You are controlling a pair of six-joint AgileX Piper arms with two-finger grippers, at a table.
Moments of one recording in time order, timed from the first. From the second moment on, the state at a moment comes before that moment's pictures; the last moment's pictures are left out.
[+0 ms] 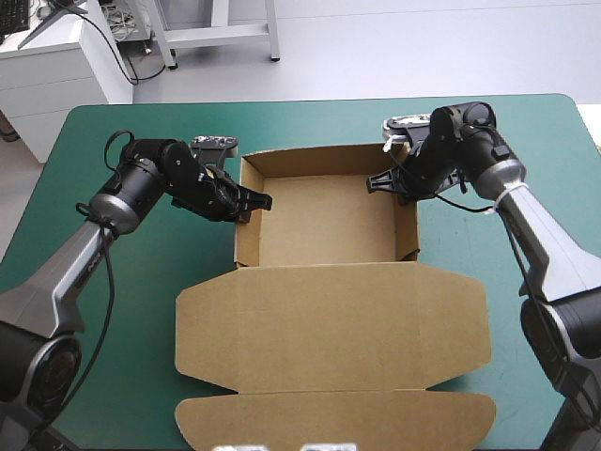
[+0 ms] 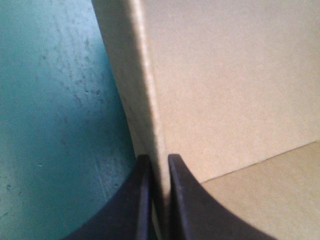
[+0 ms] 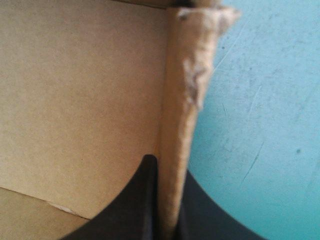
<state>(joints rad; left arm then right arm) -0.35 1.70 -1.53 -0.28 1.06 -0.02 0.28 1.83 -1.77 0.10 1.22 0.07</state>
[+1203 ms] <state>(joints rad) -0.30 1.81 -1.81 -0.37 1.24 0.06 0.30 1.90 -1.77 0.18 1.23 -0.01</state>
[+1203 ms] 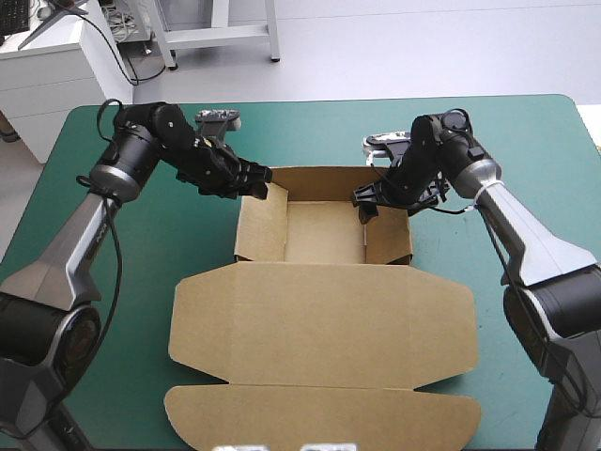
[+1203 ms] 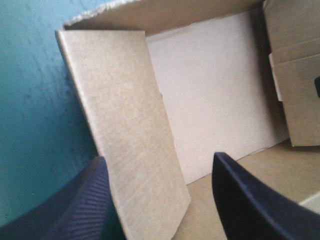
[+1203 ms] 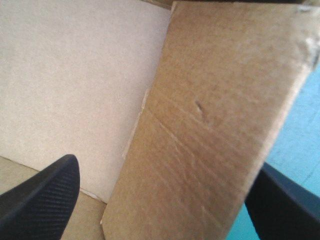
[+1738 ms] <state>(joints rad) -0.30 1.48 -1.83 -0.34 1.25 0.11 0.30 1.54 -1.78 0.09 1.25 -0.03</state>
